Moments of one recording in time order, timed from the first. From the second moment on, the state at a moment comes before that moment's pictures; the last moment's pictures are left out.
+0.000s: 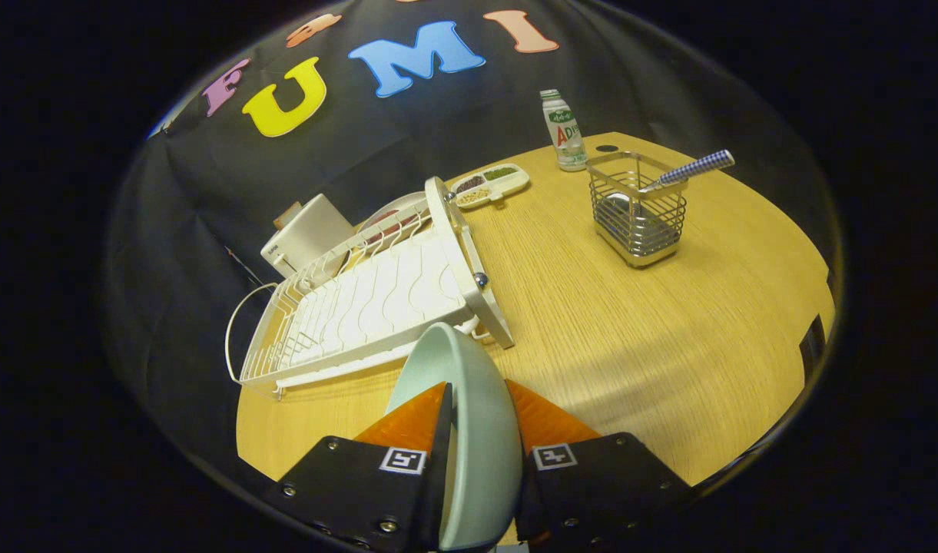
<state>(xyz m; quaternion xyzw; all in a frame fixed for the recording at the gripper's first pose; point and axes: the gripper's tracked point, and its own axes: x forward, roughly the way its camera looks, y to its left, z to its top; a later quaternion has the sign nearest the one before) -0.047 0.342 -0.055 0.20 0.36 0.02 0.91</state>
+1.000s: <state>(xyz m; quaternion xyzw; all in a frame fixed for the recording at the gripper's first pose) -0.002 0.168 0.031 0.18 0.21 -0.23 0.93</state>
